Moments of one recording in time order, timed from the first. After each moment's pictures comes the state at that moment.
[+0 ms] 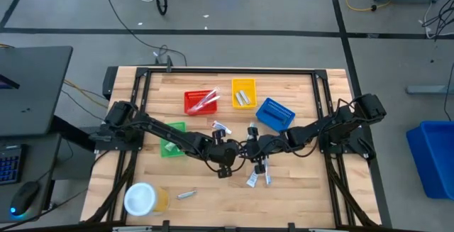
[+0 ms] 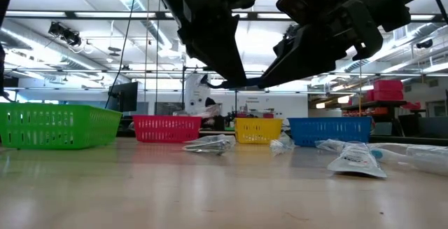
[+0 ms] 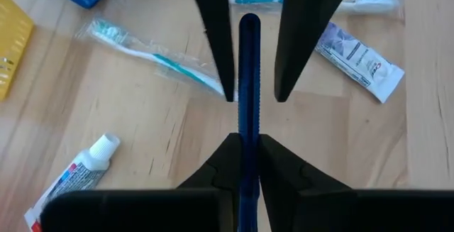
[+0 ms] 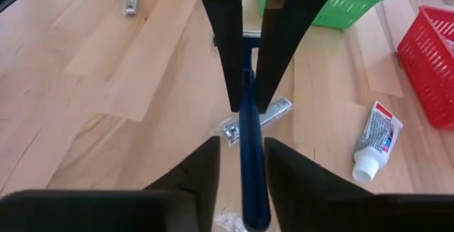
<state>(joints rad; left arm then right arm) -0.30 1.89 1.37 -0.45 -0.34 -0.35 0.27 1.60 0.74 0.24 0.14 -0.06</state>
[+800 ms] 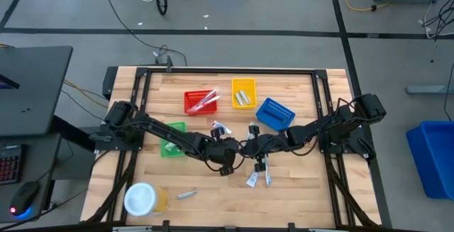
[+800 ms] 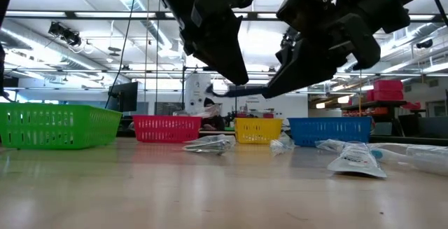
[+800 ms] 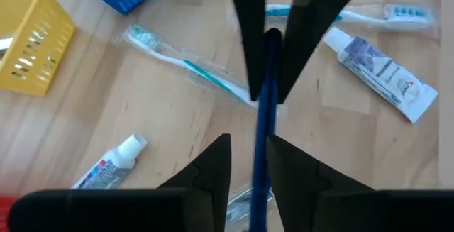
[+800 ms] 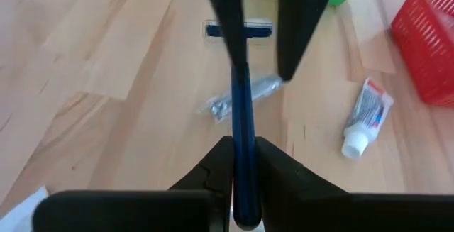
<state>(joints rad) -0.30 1.89 1.37 -0.45 -0.43 -0.39 0.25 1.60 0.74 0.18 0.16 -0.06</state>
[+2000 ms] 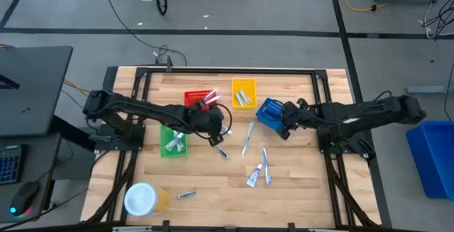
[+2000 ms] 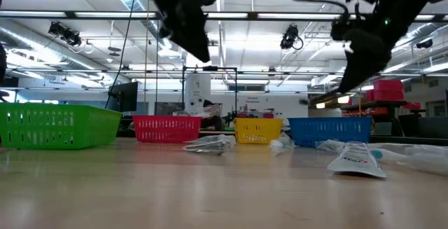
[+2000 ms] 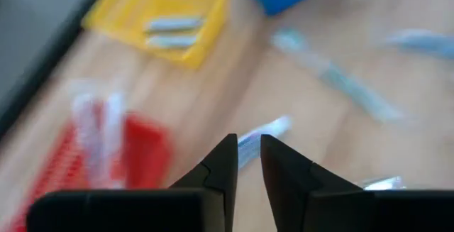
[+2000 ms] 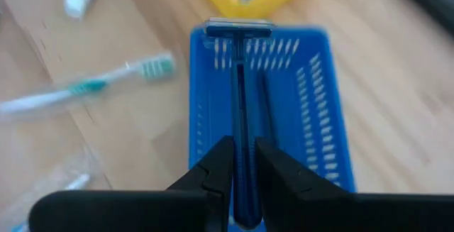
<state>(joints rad) -0.11 1.61 1.26 -0.62 -0.48 -0.41 0.00 1.03 0.65 -0.66 0.38 0.51</state>
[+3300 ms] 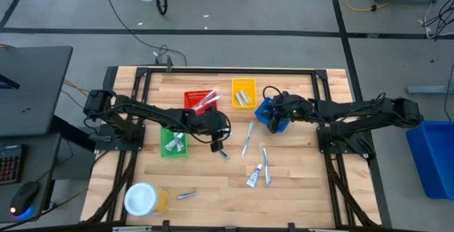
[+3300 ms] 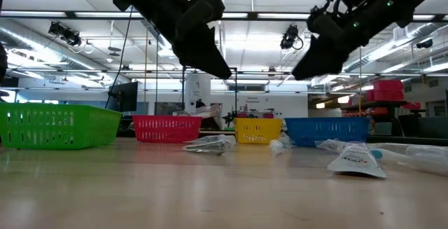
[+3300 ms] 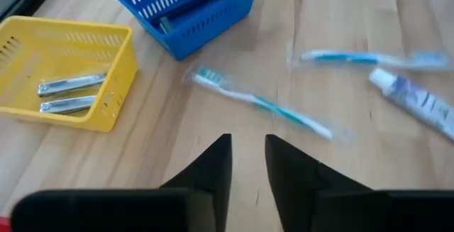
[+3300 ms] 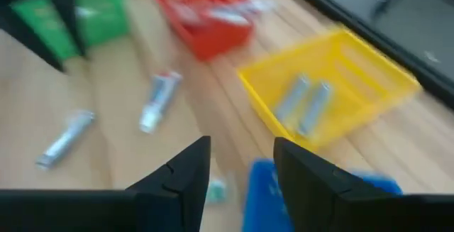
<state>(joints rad) -0.06 1.61 0.98 -0.04 -0.23 -0.13 -0.14 1.09 0.56 -0.07 0.19 0.22</state>
